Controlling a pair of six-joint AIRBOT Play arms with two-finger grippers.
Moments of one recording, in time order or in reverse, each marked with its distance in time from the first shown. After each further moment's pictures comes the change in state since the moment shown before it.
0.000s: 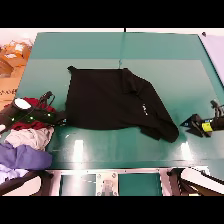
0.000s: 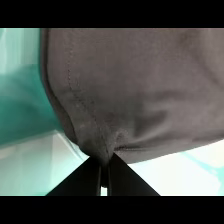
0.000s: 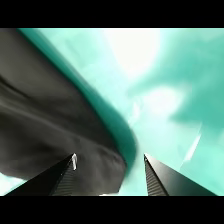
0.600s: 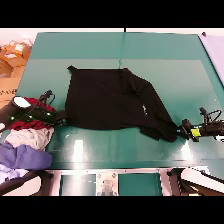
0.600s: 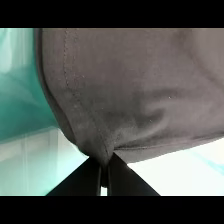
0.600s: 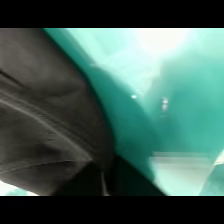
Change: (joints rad) left arm 0.000 0.000 0.019 0.018 -0.025 0.009; right arm 0.031 -0.037 -0.123 0.106 -0.092 -0.082
